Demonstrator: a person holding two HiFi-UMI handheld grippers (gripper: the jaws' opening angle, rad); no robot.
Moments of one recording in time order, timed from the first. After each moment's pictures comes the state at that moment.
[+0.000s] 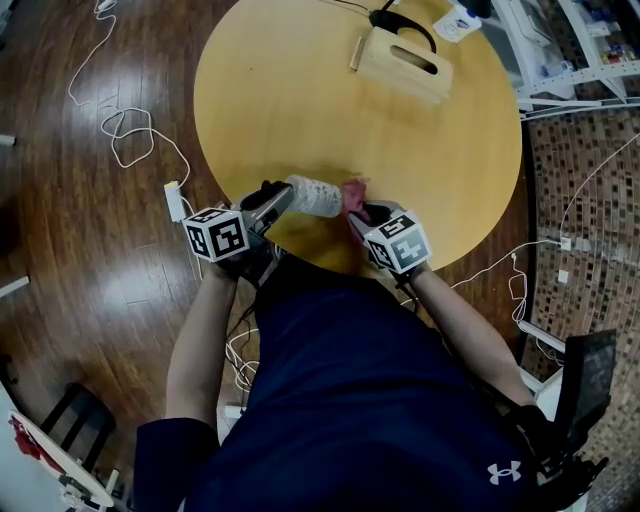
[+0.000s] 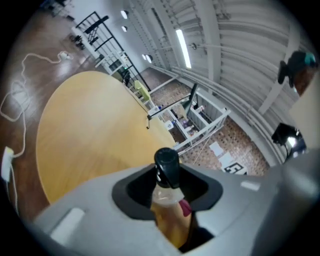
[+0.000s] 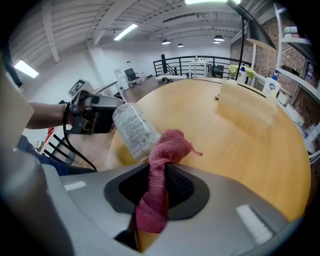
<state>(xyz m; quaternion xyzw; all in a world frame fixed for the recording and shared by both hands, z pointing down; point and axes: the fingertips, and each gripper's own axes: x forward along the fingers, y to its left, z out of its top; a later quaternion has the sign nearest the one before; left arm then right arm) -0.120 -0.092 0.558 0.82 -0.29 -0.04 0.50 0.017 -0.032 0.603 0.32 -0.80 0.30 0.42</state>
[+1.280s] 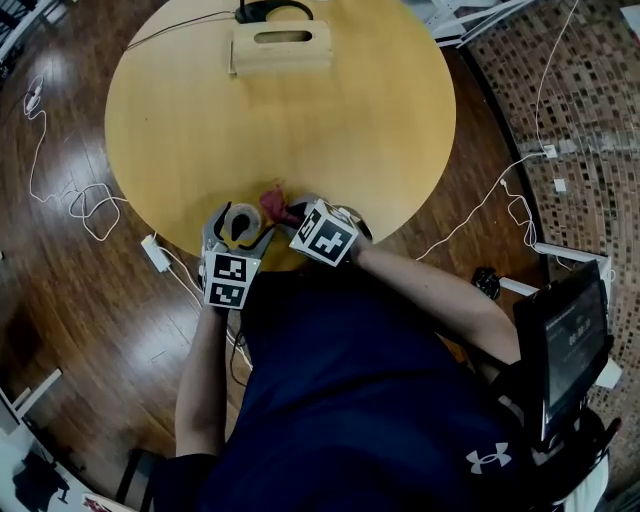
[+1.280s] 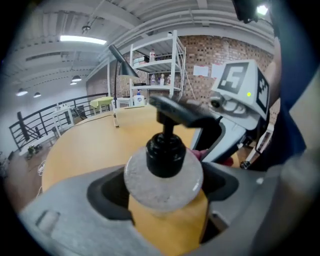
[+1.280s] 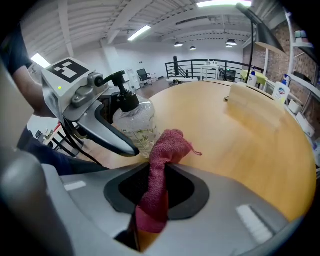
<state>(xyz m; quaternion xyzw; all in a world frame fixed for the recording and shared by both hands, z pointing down) -0.036 -0.035 0.590 0.90 -0.28 0.32 0.13 0.002 -0.005 0.605 0.27 -0.83 0.25 0.43</state>
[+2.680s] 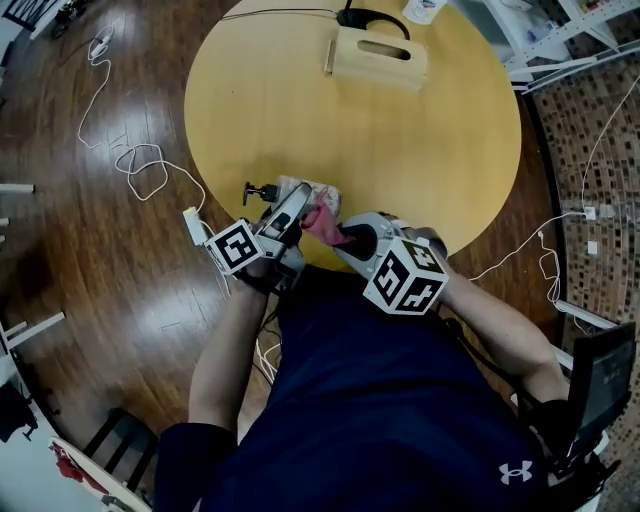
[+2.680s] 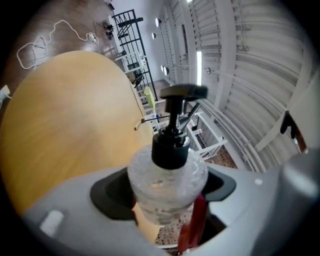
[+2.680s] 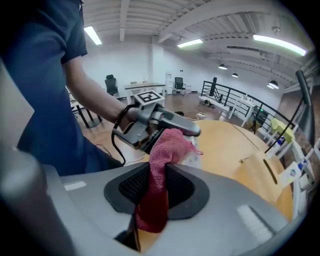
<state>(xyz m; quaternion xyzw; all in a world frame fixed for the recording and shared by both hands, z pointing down) -0.072 -0.091 0.508 0.73 -0.27 -0.18 0.60 -0.042 0.013 0.477 0.14 -0.89 0.05 0.43</state>
